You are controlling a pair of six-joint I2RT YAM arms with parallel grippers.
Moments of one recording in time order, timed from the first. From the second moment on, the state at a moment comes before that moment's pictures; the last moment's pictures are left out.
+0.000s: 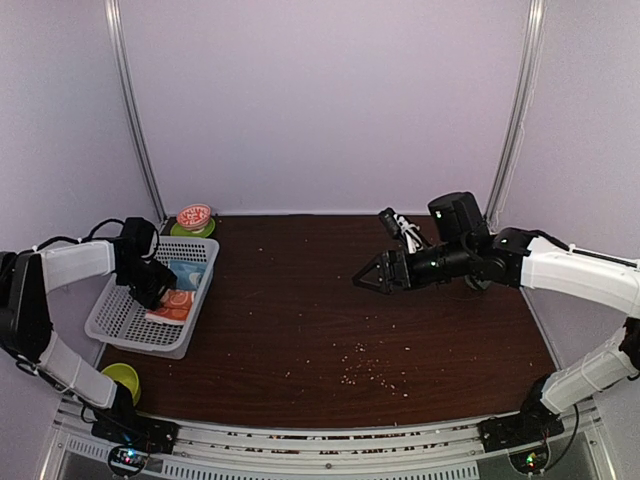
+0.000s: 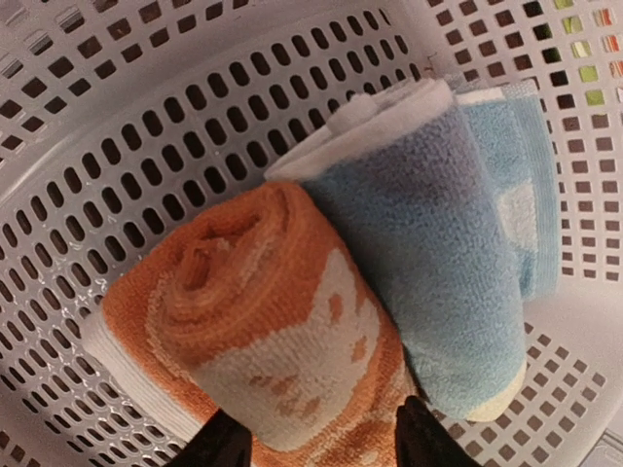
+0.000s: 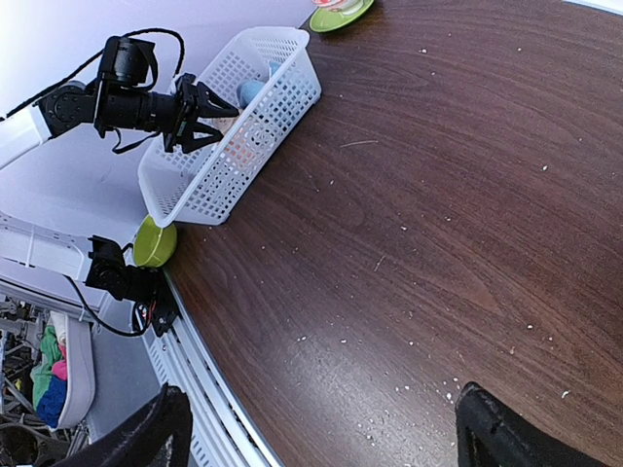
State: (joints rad) left arm -0.05 1.45 0.88 -0.55 -0.02 -1.10; right arm 0.74 1.33 1.04 -0.30 -0.40 0.45
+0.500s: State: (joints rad) left arm -0.05 1.42 0.80 -0.52 -0.02 -1.10; right arm 0.72 1.33 1.04 -0.30 -0.42 0.45
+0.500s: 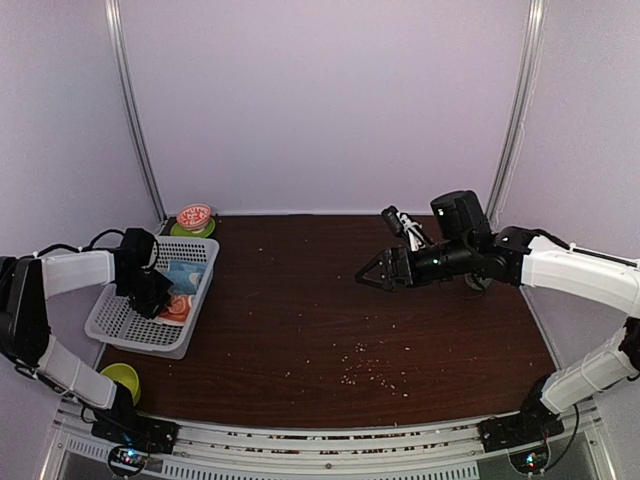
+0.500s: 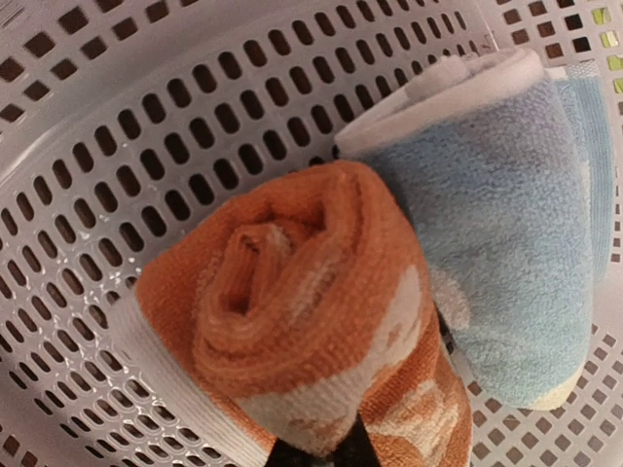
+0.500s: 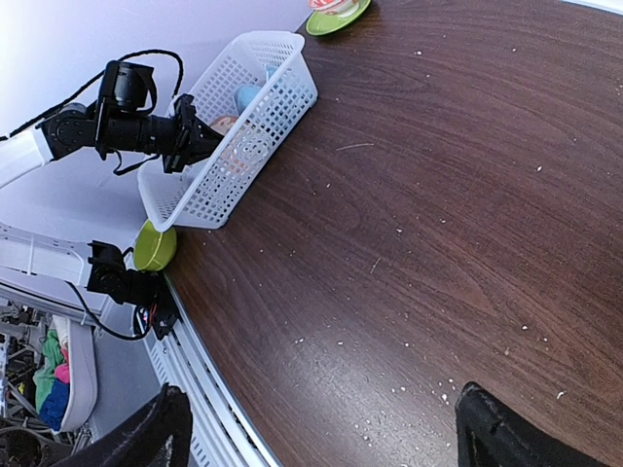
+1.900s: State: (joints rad) left arm -0.06 1.42 0.63 -0.23 0.03 -1.18; right arm 0.71 1.37 1.04 -0.30 -0.44 0.45
